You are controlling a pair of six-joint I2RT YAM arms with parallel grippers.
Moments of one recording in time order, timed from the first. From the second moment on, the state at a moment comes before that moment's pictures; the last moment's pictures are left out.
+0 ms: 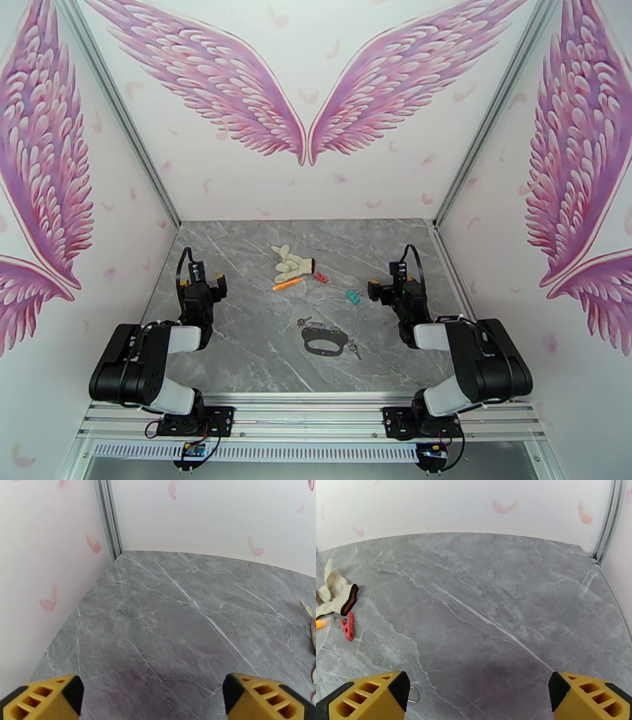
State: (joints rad) left arm -0.04 1.51 0.38 0.84 -0.36 -0.03; right arm 0.06 1.54 0.40 0.79 -0.04 -0.02
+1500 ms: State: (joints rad) left arm -0.23 0.91 0.59 -0.16 -0.09 -0.62; right arm 0.07 0.98 0.71 -0.32 -0.14 0.43
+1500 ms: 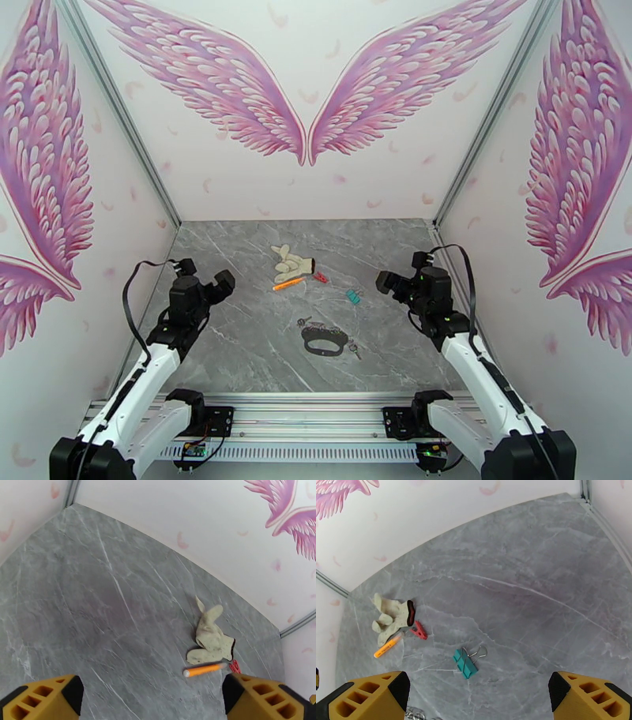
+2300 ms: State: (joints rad) left arm -0.90 1.16 0.66 -0.23 -0.21 -0.58; right arm 0.46 1.12 0.68 -0.64 -0.21 0.51
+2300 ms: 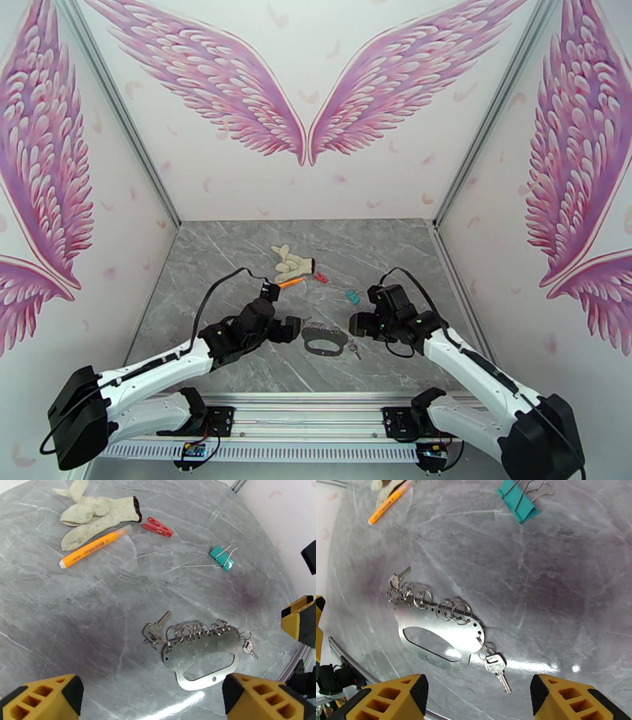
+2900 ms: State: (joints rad) left arm -0.97 1.21 0.67 -0.14 -0.26 -0.58; right arm 0.55 1.42 0.74 -0.58 -0.15 0.41
